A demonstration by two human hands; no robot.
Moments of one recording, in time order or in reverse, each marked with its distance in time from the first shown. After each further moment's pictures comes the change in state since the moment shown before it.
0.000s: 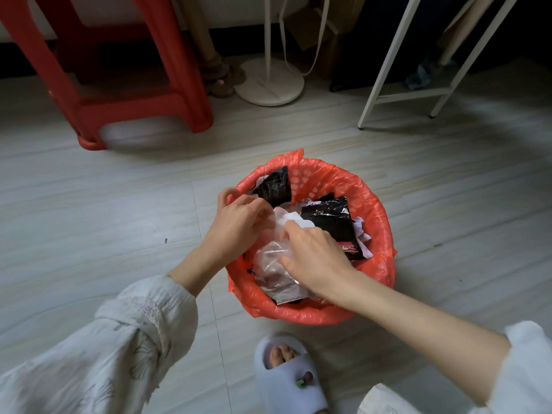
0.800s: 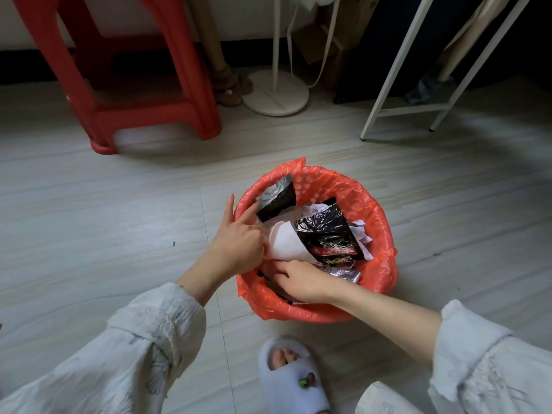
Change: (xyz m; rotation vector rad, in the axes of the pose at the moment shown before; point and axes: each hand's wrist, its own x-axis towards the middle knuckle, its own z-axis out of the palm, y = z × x) left_hand -0.015 -0.001 -0.010 0.442 -0.478 0.029; right_hand 0.012 0.000 0.041 0.275 -0.403 0.025
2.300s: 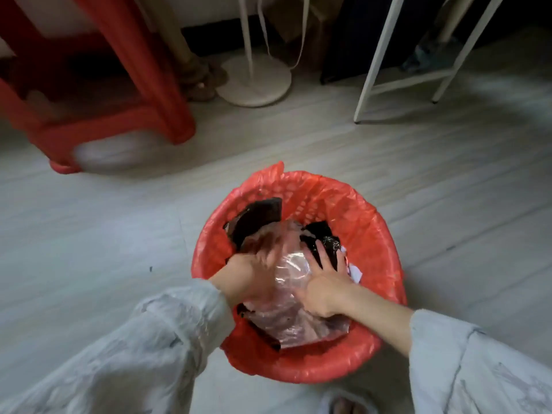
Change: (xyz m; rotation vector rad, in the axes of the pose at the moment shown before) left_hand 0.067 0.035 0.052 -0.110 -0.262 0.101; right_hand 0.047 0.088 -0.012 -0.582 -0.183 0.191
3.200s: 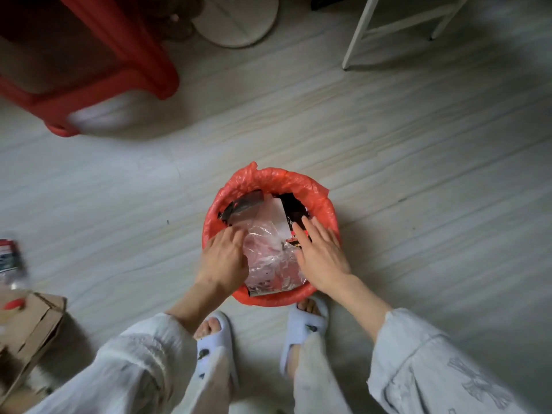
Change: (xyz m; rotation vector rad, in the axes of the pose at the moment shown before) left_hand -0.099 0.019 -0.136 -0.417 0.069 -0.278; right_hand -0.124 0.020 -0.084 0.434 0.203 0.025
